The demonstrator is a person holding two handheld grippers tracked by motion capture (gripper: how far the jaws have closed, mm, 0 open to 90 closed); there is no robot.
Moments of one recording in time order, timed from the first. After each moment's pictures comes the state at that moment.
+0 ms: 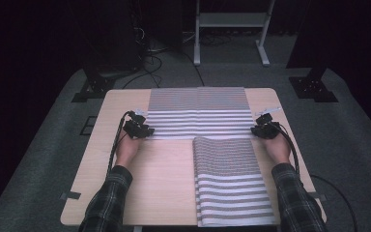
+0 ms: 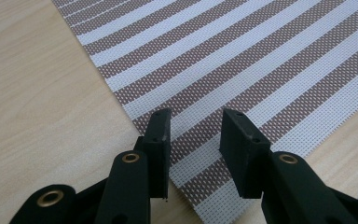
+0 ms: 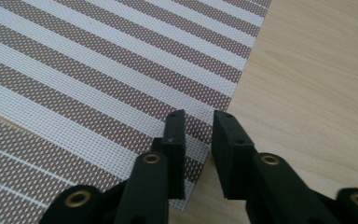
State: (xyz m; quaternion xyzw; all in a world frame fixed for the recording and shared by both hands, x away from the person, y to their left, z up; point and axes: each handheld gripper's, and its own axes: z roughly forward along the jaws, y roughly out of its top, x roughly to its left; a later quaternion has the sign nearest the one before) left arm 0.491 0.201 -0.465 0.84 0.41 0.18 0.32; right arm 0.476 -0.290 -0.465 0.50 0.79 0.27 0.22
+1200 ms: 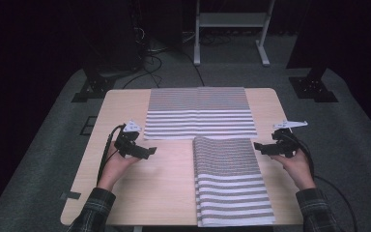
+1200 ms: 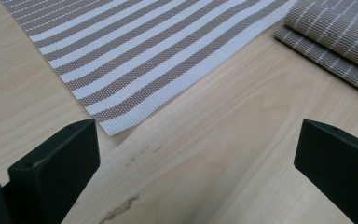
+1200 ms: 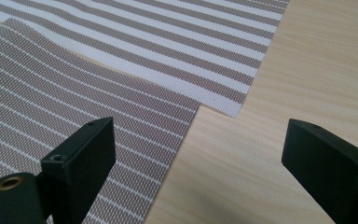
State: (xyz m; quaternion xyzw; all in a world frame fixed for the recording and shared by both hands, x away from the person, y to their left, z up) left arm 0.399 0.207 -0.433 0.84 0.36 0.16 0.37; right arm 0.388 -0.313 -0.433 0.49 0.77 0.36 0.18
